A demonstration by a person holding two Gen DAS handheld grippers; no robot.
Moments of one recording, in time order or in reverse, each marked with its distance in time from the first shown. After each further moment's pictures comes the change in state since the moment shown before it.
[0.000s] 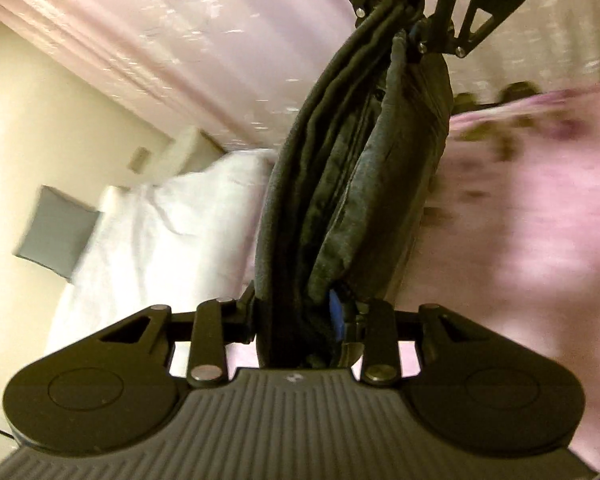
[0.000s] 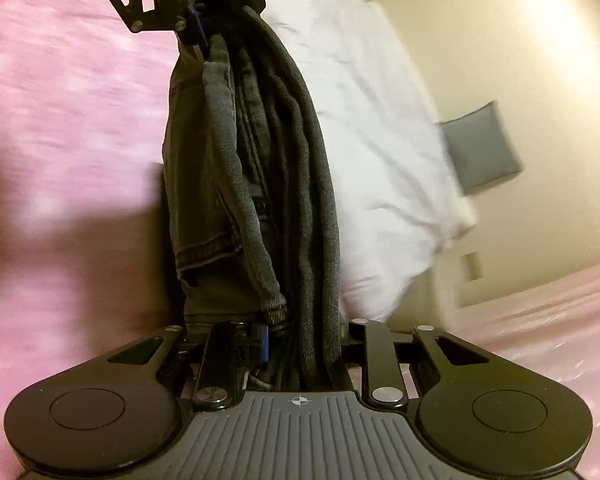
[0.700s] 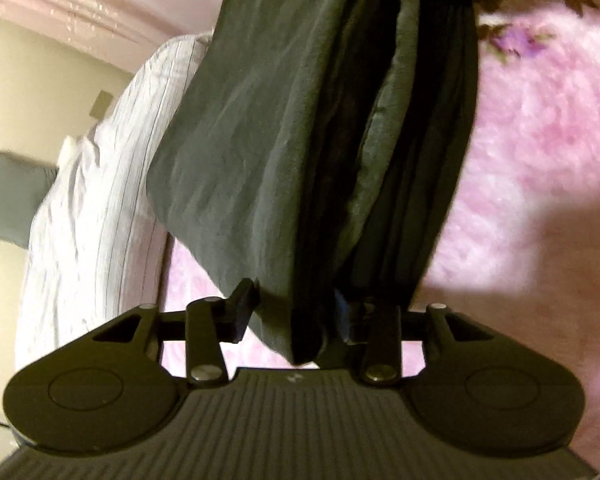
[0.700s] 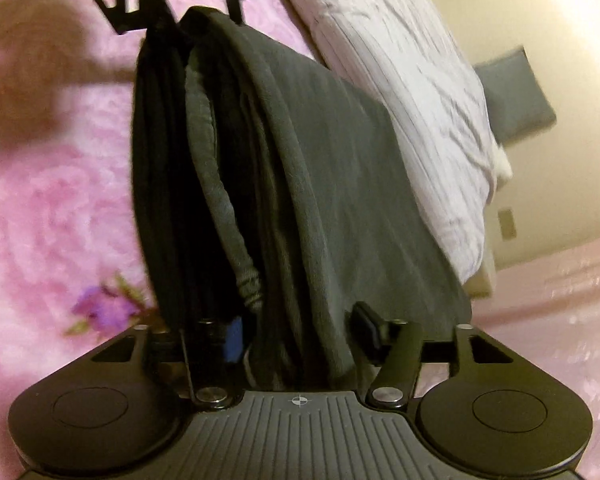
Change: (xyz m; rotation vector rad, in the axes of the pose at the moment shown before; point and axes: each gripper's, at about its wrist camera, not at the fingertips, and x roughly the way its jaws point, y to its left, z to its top) left arm 0.214 -0.095 -0.083 0.012 0.220 -0.079; right arm 0.164 0.106 -0.055 0.098 0.135 0.067
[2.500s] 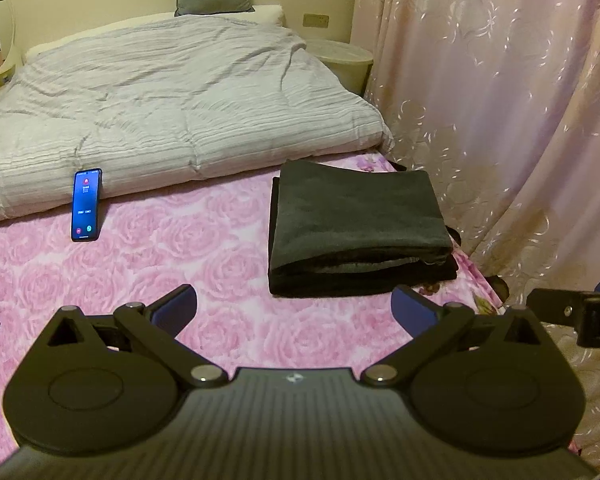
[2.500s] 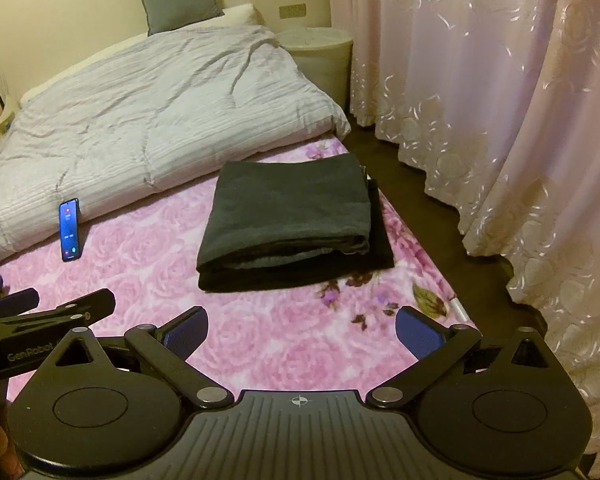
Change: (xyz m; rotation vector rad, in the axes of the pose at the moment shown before) left arm -0.311 0.128 -0.034 -1.131 -0.021 -0.123; right arm -0.280 -0.082 0.098 1.396 0.199 0.093
